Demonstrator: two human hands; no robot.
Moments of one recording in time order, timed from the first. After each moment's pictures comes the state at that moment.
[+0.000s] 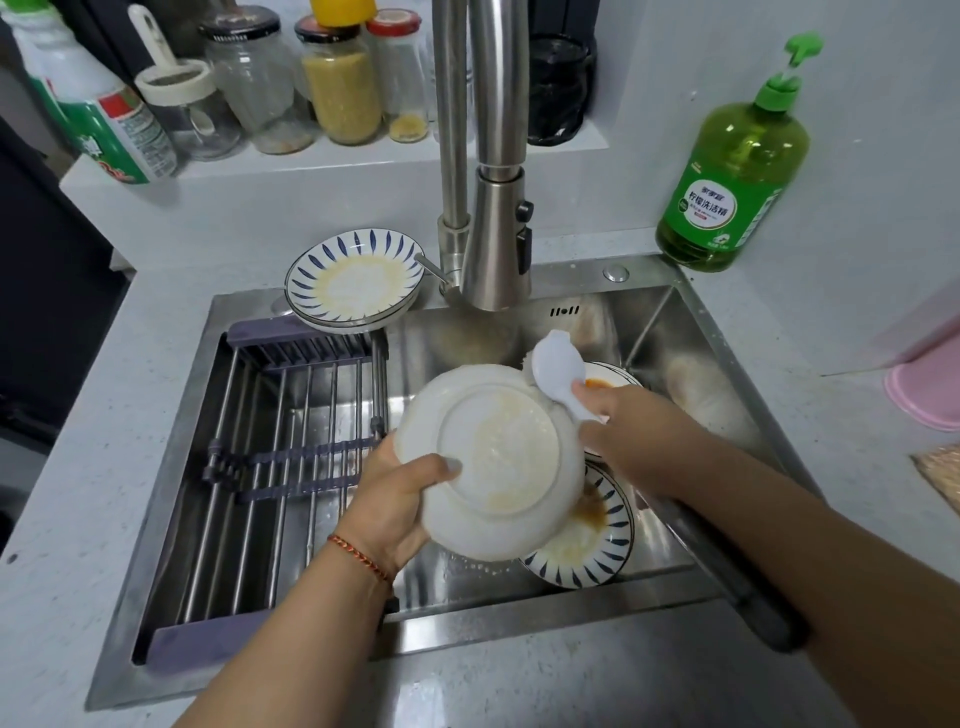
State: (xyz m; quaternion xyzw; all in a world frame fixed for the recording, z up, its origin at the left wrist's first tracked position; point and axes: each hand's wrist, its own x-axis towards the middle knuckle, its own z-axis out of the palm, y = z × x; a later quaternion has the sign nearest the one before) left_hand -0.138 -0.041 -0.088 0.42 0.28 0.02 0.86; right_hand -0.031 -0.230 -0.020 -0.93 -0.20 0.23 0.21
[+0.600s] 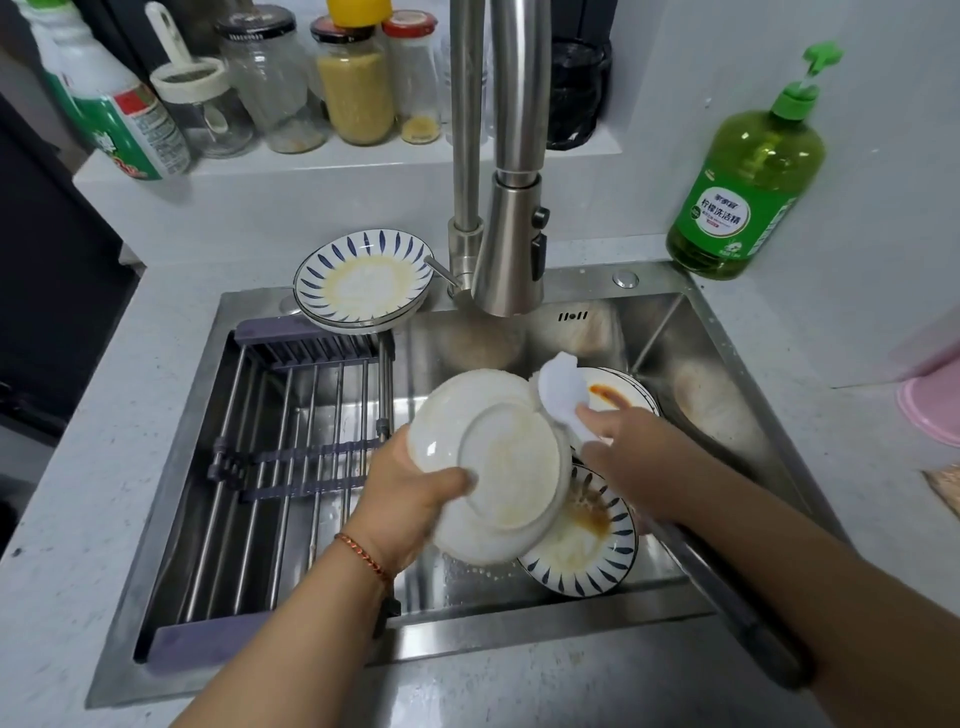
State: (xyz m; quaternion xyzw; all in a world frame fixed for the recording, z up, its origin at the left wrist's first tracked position) left_hand -0.137 -0.037 -0.097 0.57 0.28 0.04 0.77; right_hand -0.040 -0.226 -0.019 -0.92 -0.18 0.27 0.21
